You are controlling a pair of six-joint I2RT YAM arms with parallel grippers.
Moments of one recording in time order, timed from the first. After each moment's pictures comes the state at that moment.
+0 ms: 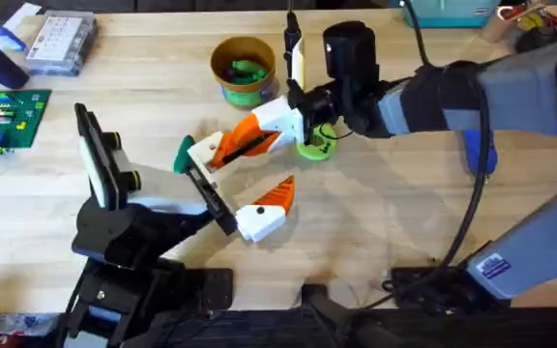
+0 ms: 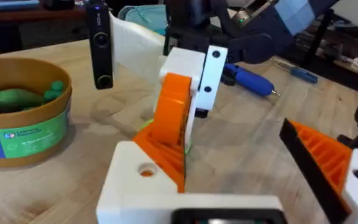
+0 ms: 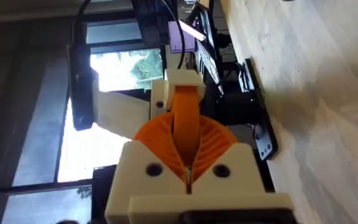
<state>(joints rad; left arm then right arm) -0.23 0.03 0.01 -0.06 0.72 -0.16 0.54 1.87 0.93 0.51 -1.42 1.19</state>
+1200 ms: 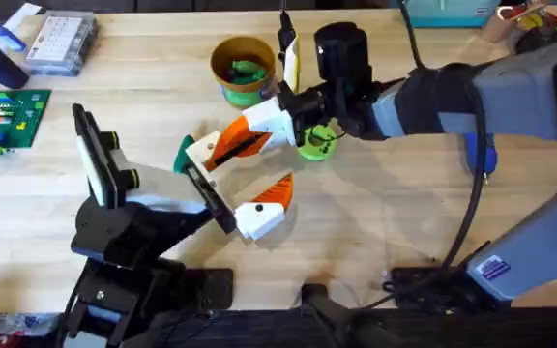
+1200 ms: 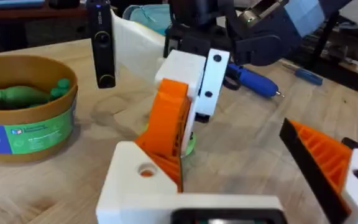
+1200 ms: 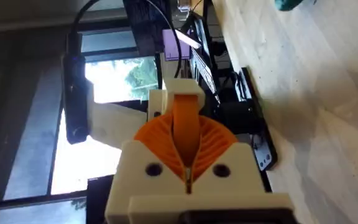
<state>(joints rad) -0.24 0.03 0.01 -0.06 0.70 -0.17 0.58 1.87 0.94 0.51 -1.34 1.21</state>
